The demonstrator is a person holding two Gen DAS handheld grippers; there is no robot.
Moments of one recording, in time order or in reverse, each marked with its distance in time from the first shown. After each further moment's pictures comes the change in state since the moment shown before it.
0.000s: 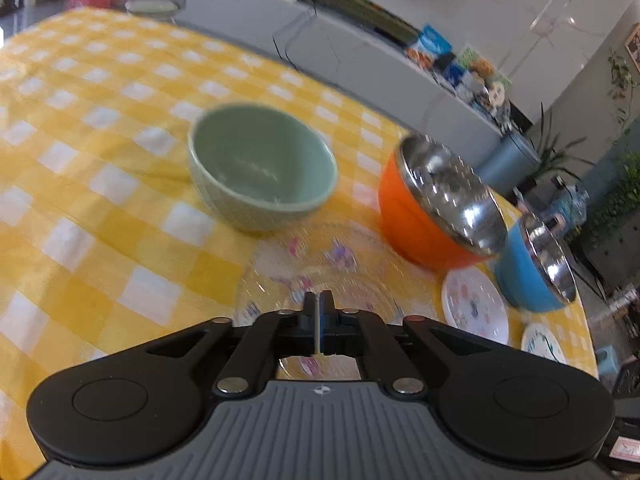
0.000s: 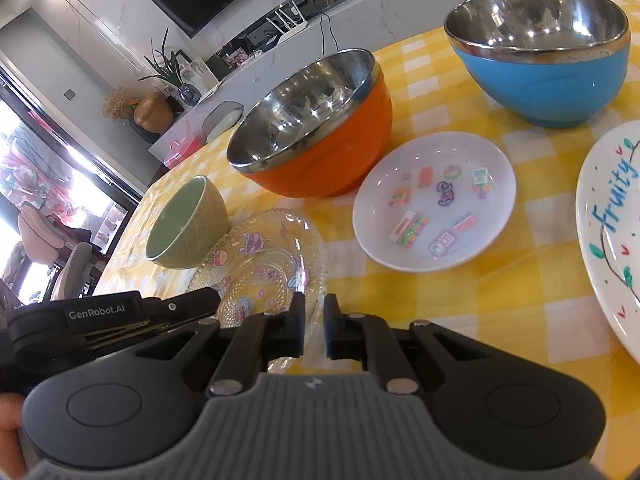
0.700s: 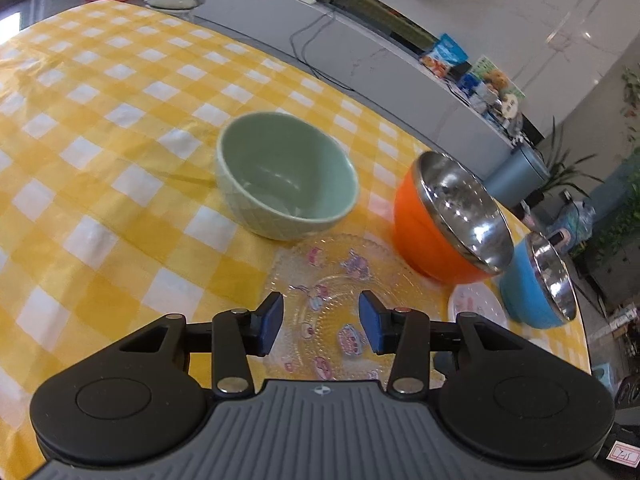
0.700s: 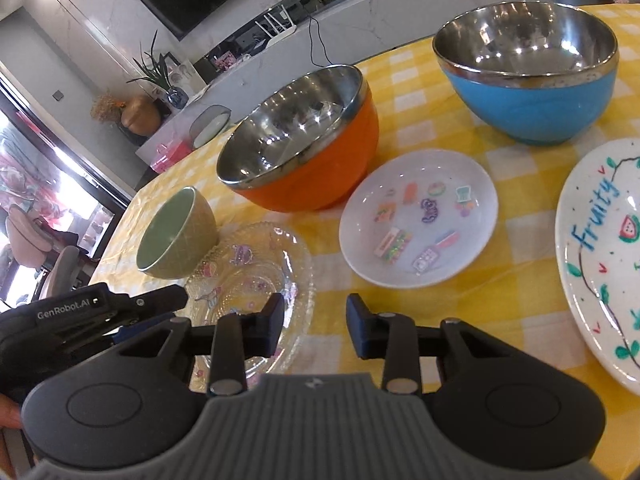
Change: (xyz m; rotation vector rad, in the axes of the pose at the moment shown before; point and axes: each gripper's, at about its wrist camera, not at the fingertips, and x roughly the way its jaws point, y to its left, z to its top) left arm -0.002 0.007 0.007 -0.048 0.030 -0.005; right arm -0.002 0.001 0.006 -0.004 -0.012 -0.035
